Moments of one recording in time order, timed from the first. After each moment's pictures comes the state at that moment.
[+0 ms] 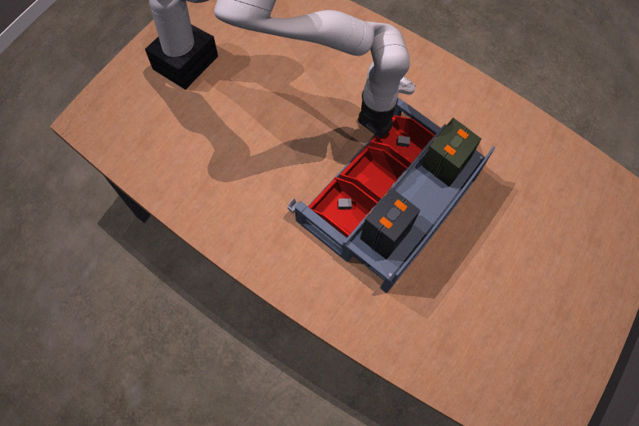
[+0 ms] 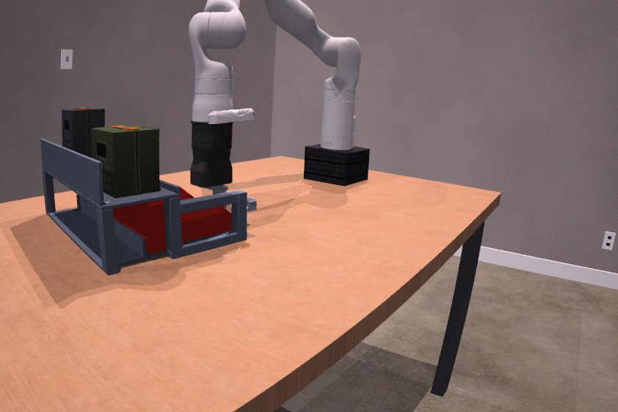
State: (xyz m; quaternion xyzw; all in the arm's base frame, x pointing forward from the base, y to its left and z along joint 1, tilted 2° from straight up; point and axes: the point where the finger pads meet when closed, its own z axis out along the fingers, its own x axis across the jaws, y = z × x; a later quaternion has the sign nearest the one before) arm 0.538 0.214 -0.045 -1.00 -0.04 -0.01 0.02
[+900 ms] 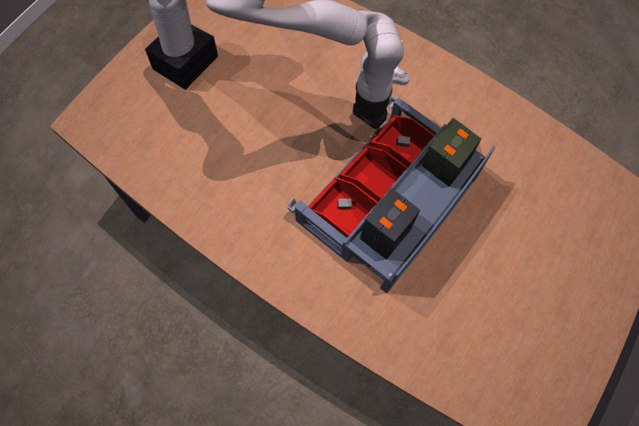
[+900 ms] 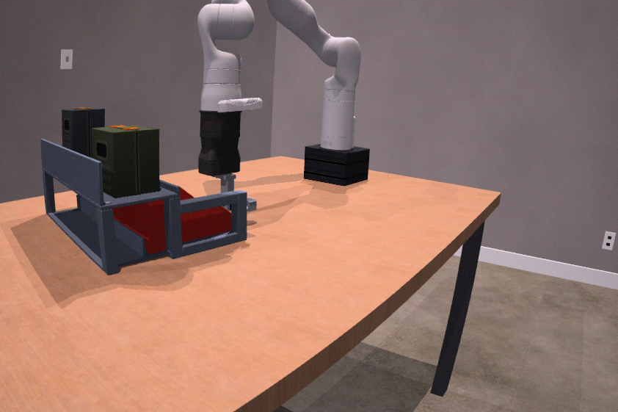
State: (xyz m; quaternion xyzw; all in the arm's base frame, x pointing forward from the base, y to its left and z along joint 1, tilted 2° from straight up) arm 0.520 0.212 -0.027 -1.00 -0.04 -0.01 0.02
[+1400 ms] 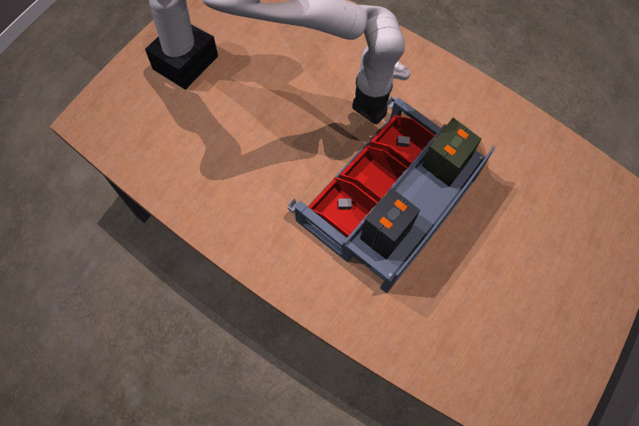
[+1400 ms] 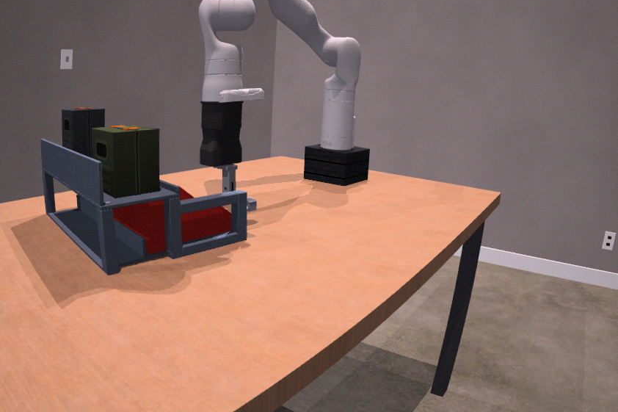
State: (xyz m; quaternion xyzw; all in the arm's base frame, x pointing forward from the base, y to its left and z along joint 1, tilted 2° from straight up) arm 0.516 0.212 -0.010 -1.00 -0.04 0.00 0.02
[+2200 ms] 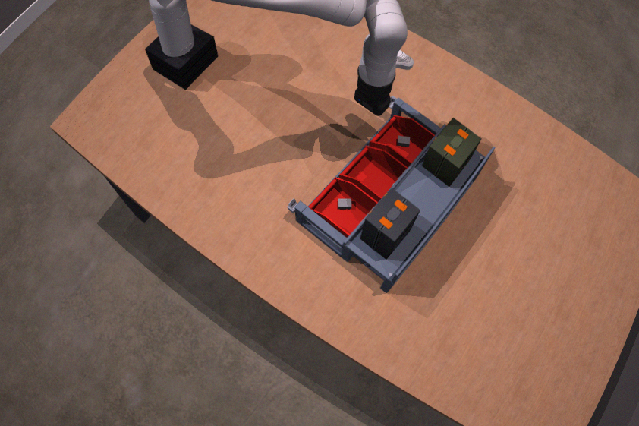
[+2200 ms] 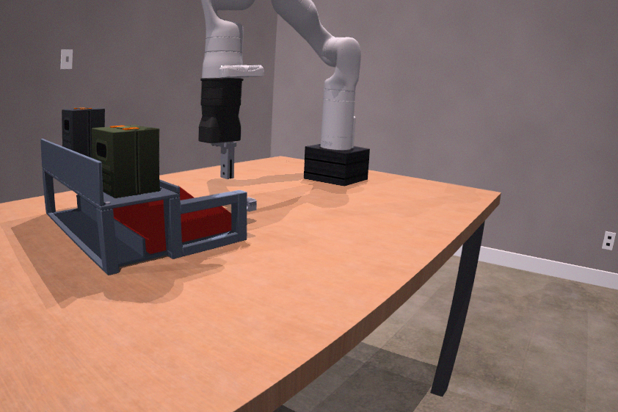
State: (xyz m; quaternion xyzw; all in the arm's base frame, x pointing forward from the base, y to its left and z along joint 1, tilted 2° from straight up) arm 0.519 0.210 0.032 -1.00 -0.04 -0.01 0.02
